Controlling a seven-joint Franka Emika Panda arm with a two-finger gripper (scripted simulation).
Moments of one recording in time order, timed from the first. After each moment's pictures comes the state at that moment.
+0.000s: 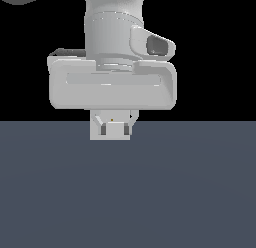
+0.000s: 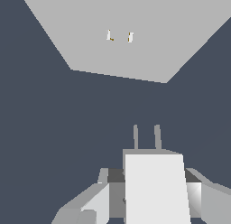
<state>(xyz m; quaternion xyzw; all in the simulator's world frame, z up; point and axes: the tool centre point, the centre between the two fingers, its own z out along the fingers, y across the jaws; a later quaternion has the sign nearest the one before) -0.070 0.023 0.083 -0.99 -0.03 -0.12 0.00</state>
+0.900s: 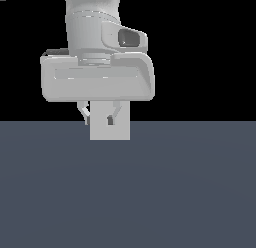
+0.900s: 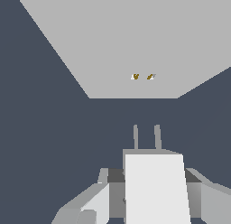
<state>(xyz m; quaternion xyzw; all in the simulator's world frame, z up) -0.052 0.052 0.100 -0.99 0.04 -0.11 0.00</state>
